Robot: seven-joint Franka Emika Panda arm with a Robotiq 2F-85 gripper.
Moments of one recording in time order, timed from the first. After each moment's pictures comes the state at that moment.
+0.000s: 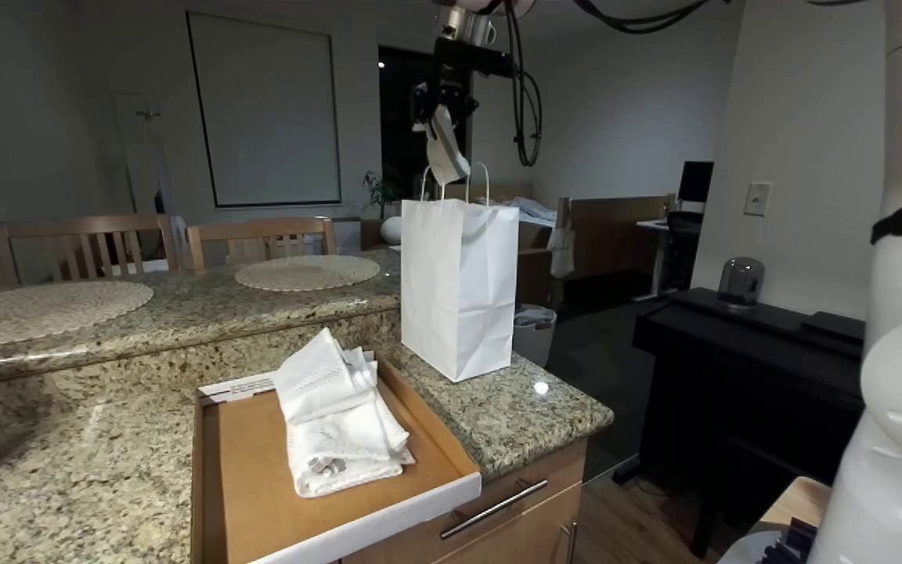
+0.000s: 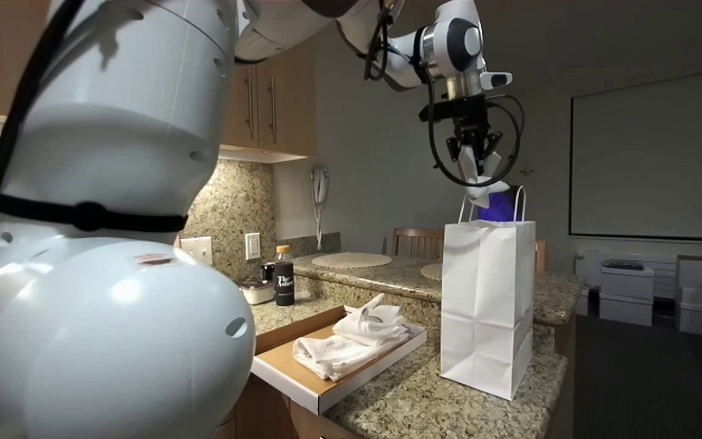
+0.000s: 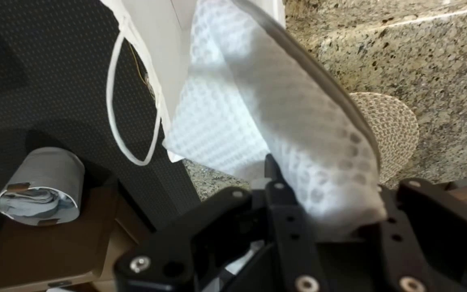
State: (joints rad) arm -0.02 0.22 -0.05 -1.38 0.02 2.03 0.22
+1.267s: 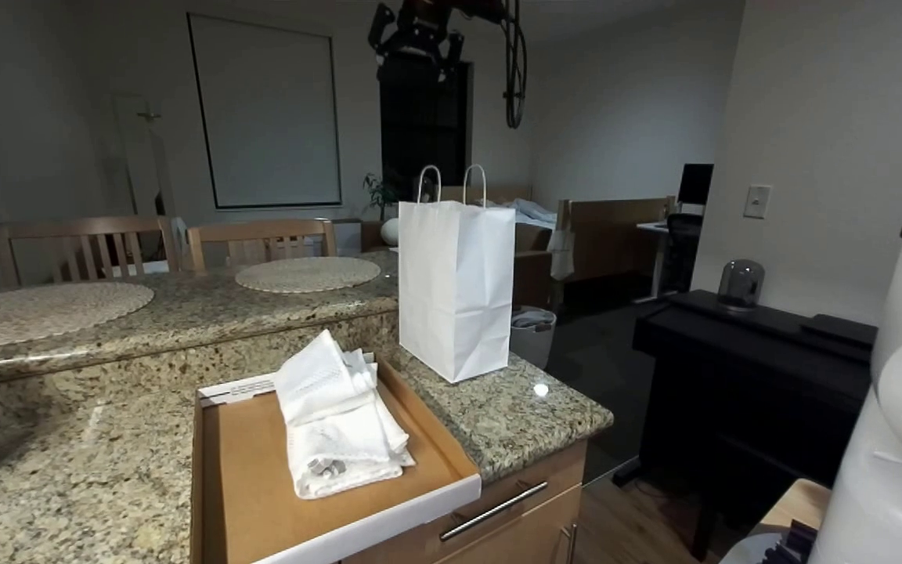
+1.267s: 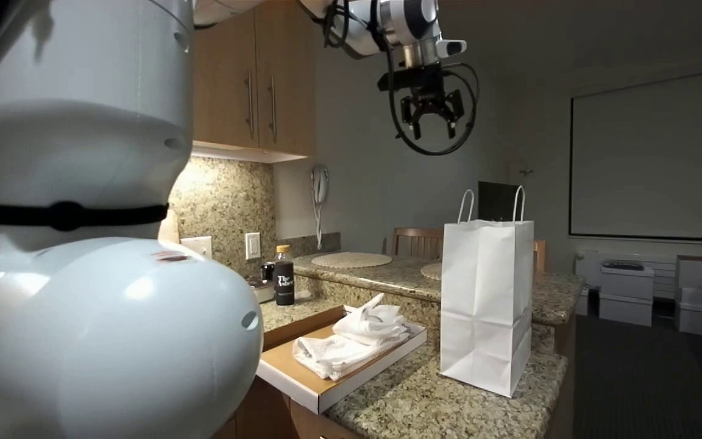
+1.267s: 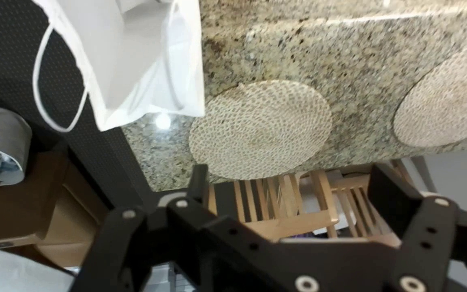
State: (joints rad) arm 0.06 0.05 0.01 -1.45 0.02 2.03 0.22
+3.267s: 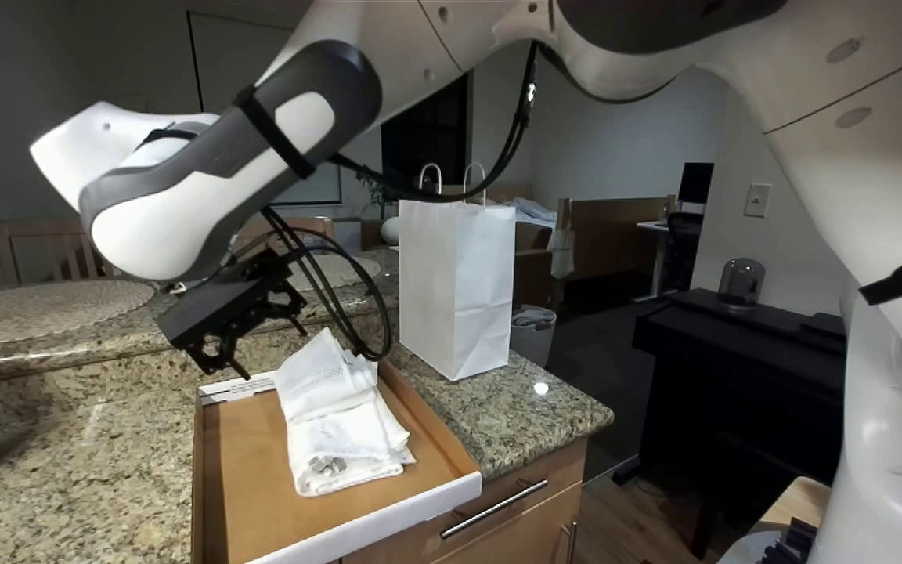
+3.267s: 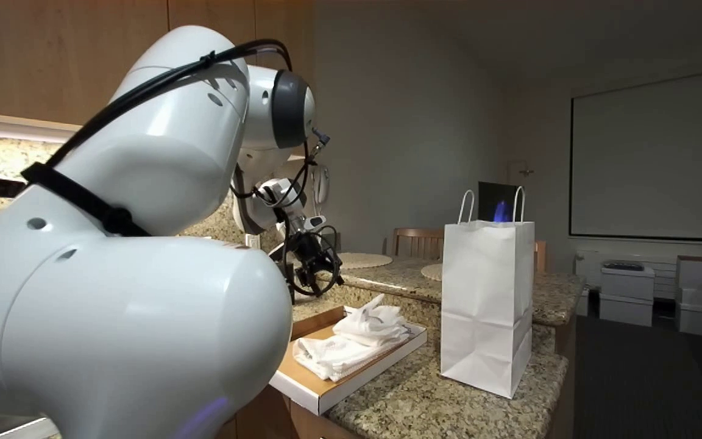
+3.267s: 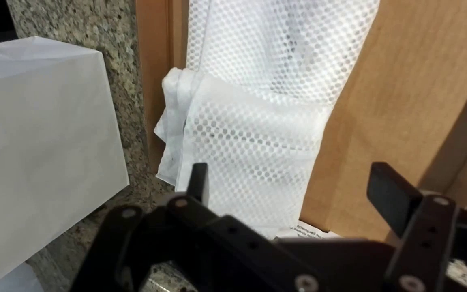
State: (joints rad) arm 0.55 0.60 0.13 -1.49 -0.62 1.86 0.89
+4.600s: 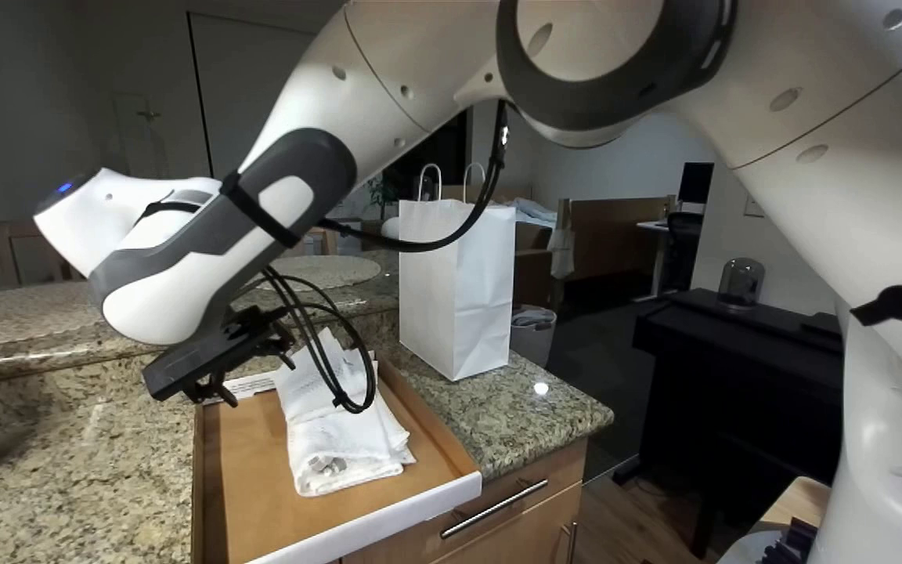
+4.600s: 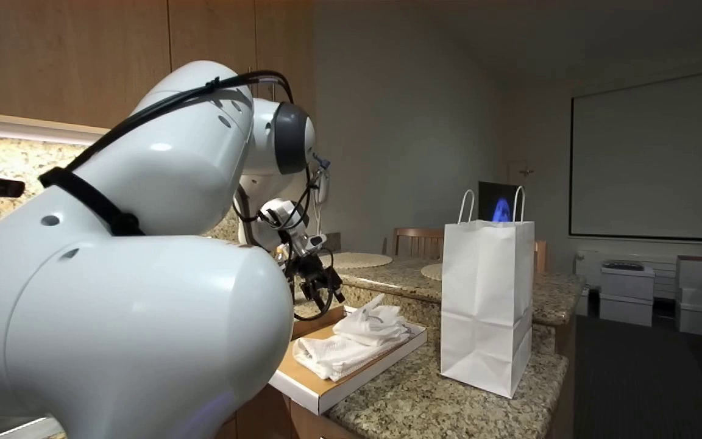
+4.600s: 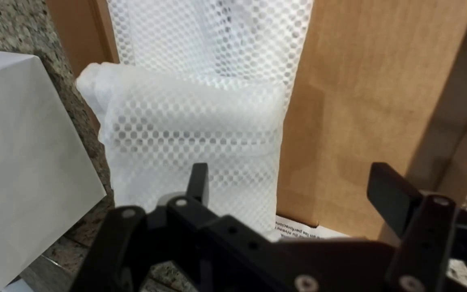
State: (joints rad) arm 0.60 0.74 0.08 -1.40 -0.65 1.96 1.06
